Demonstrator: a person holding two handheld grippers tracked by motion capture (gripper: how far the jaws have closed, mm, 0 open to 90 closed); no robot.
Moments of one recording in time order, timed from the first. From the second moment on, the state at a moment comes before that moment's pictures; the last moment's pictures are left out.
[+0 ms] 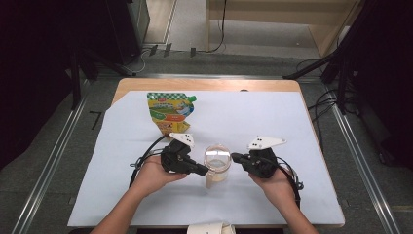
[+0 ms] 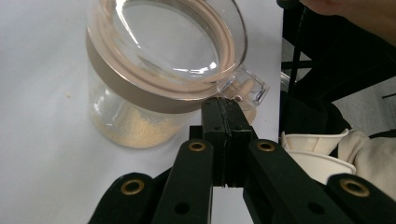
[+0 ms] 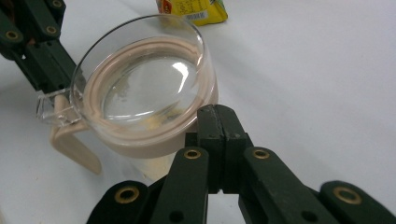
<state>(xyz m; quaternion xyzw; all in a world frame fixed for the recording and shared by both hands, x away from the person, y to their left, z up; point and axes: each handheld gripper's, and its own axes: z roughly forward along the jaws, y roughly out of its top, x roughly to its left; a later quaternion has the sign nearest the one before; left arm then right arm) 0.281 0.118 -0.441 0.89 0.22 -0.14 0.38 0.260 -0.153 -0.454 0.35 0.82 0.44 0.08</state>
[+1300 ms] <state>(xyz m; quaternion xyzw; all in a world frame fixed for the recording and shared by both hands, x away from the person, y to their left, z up) 0.300 0.157 -0.432 0.86 0.25 -0.08 0.43 0.174 -0.110 -0.462 0.27 0.86 0.43 0.02</state>
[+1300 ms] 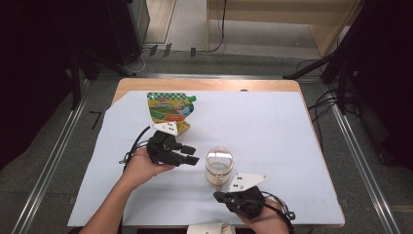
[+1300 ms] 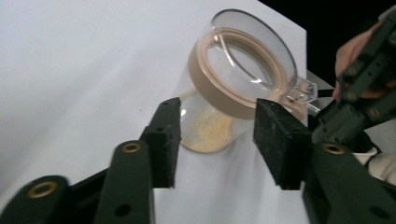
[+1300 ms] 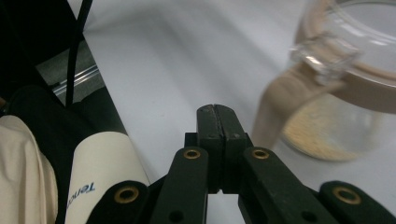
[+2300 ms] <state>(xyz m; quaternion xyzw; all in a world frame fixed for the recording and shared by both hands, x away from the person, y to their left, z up) 0.298 0.149 -0.431 0.87 0.24 -0.09 0.43 0.189 -0.123 -0.472 0.31 0.85 0.41 0.06</state>
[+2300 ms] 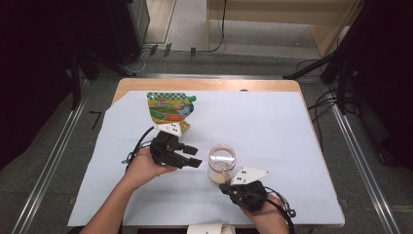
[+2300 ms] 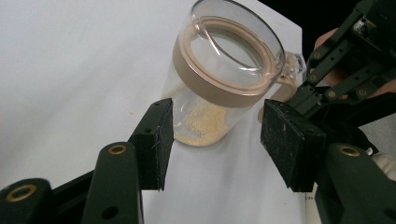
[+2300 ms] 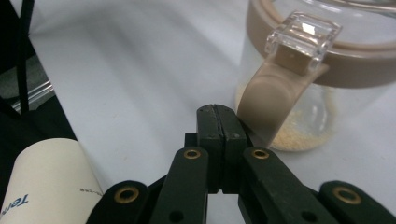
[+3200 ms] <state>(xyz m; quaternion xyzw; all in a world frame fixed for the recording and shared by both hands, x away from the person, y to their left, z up) 0.298 0.133 -0.434 0.87 0.21 -0.07 0.43 0.236 -0.174 -0.472 0.42 0.81 0.40 0.10</state>
